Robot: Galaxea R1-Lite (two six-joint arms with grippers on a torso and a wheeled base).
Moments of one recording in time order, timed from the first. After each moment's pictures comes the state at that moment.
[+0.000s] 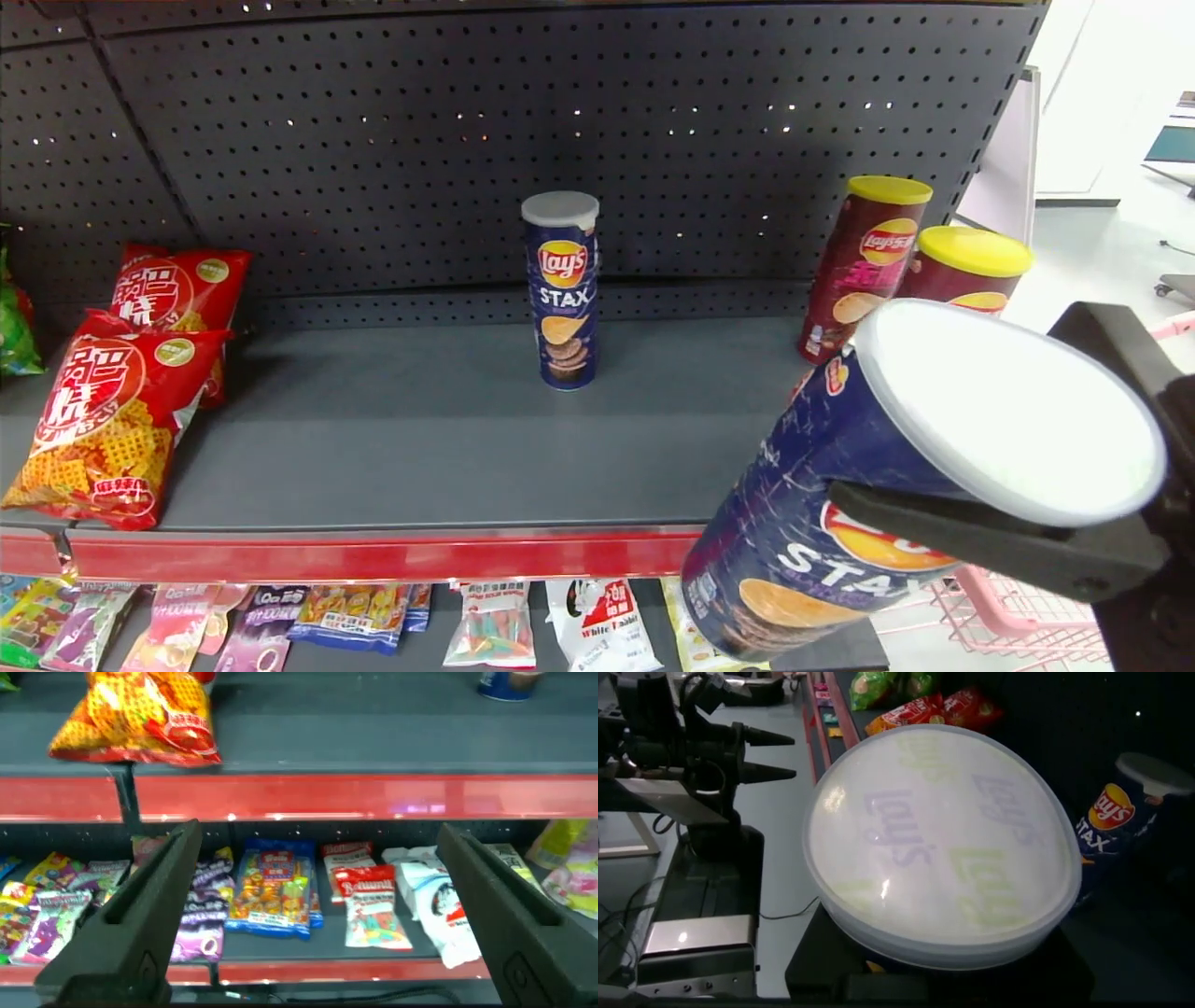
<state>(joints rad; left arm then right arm) 0.00 0.00 0.00 0.00 0.01 -0.02 0.85 1.22 -0.76 -0.44 0.45 -0.29</state>
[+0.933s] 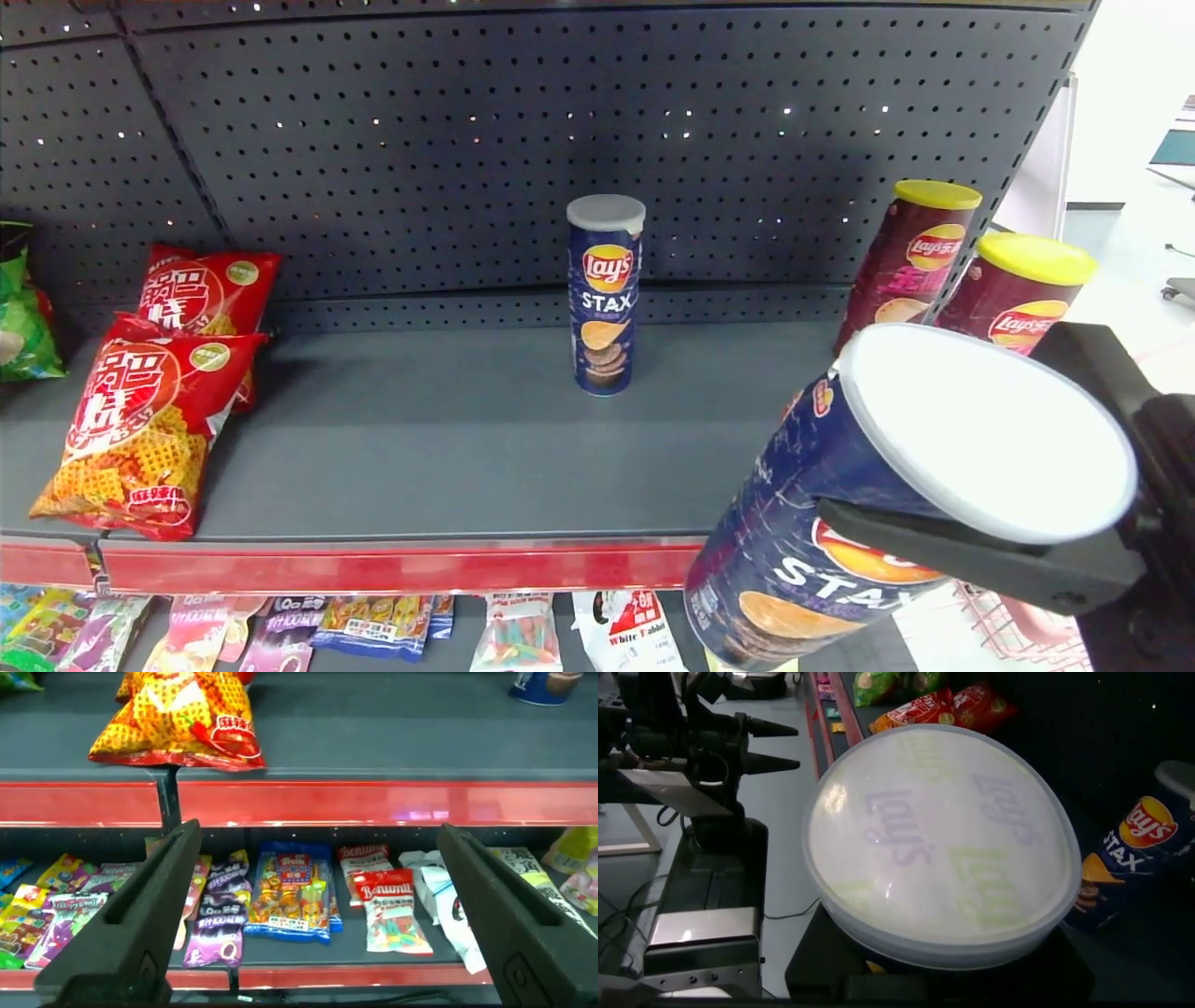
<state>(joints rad) 0.00 0.00 0.00 0.00 0.00 -0.02 0.84 1.23 -0.74 -0.44 0.45 -0.29</state>
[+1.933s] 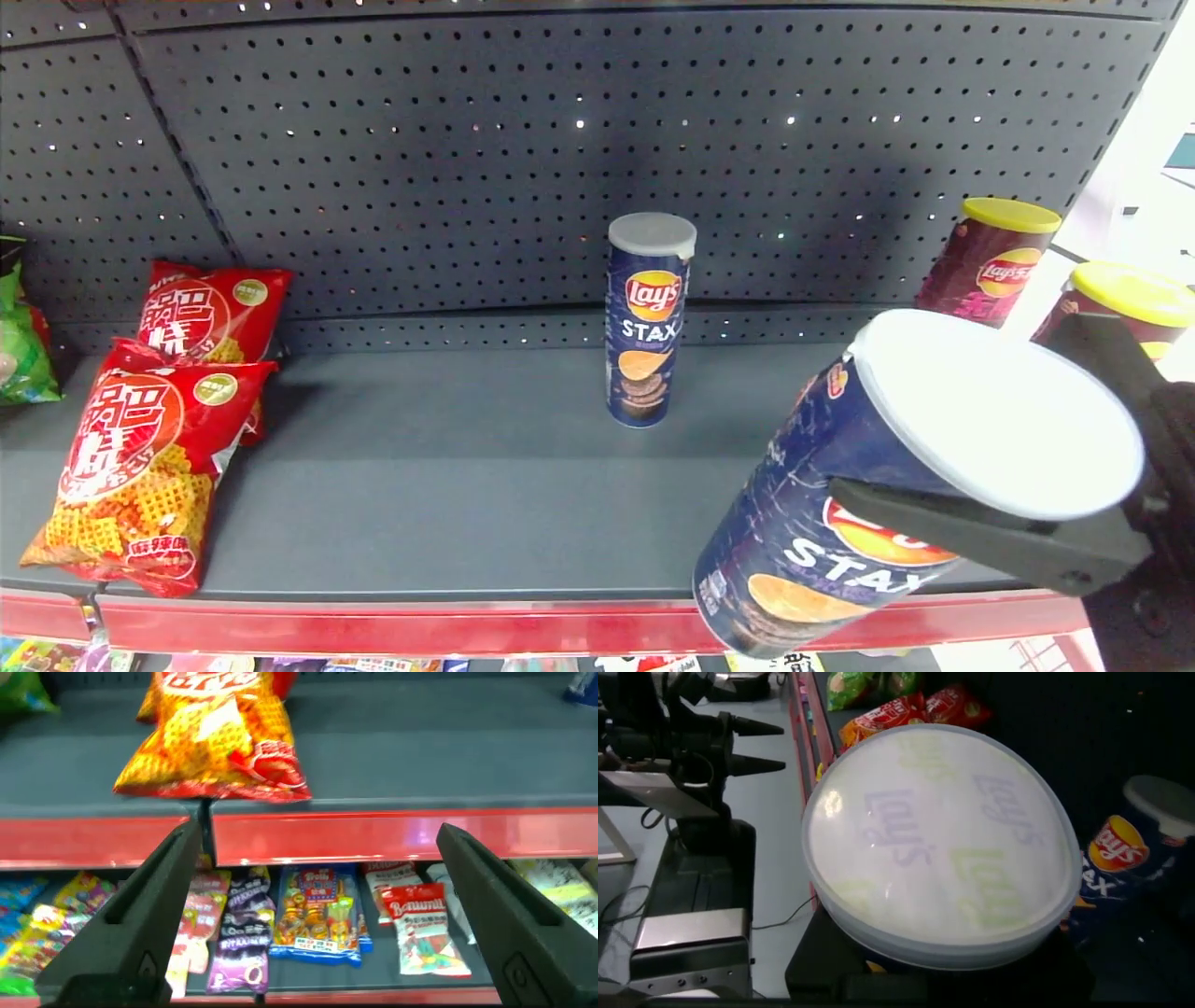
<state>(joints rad) 0.00 0.00 0.00 0.00 0.00 0.03 0.80 1.21 -0.73 -0.44 0.45 -0.29</state>
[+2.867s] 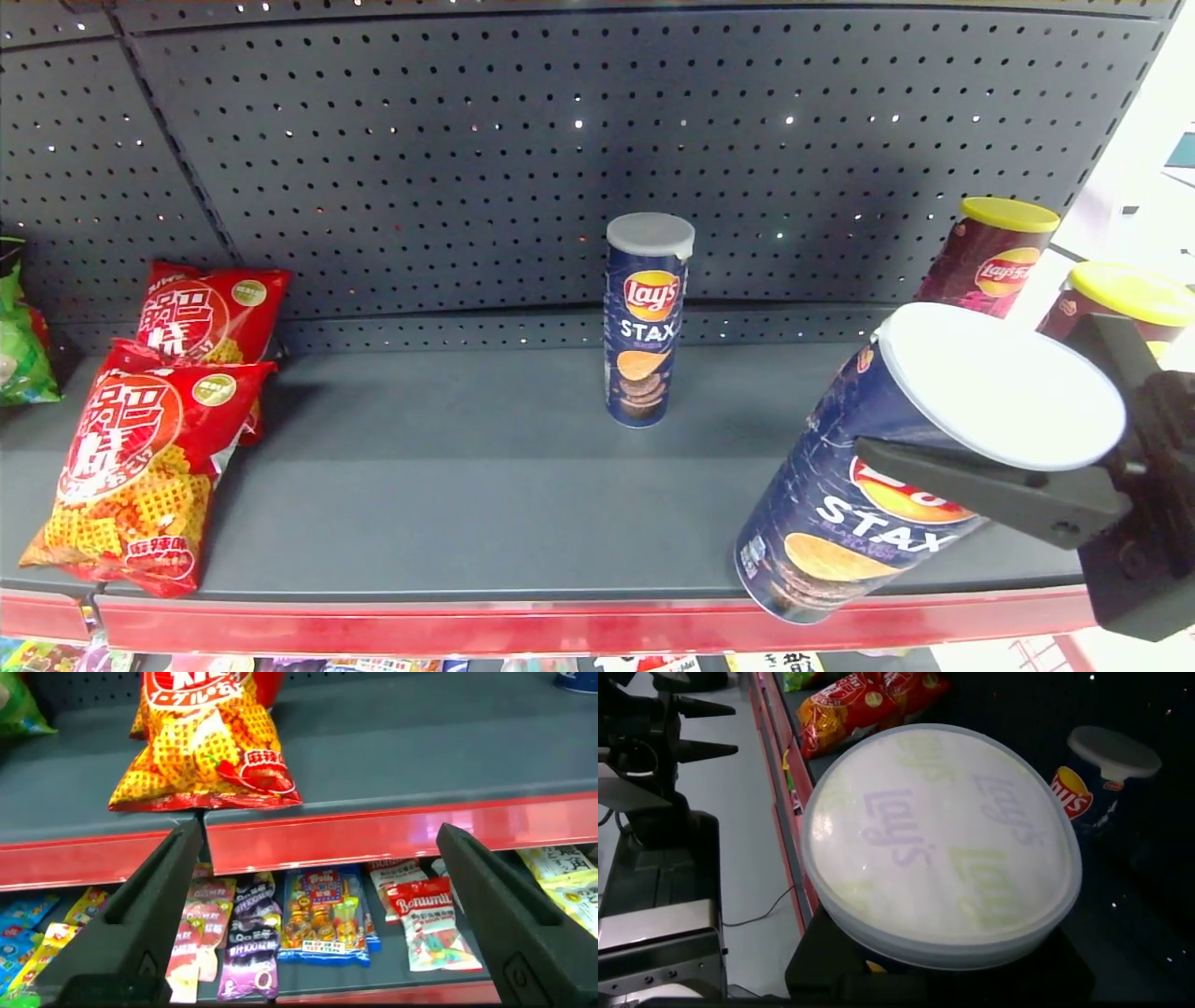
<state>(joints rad) 0.00 0.00 0.00 0.00 -0.02 0.07 0.69 1.19 -0.69 -0.44 0.46 -0.29</state>
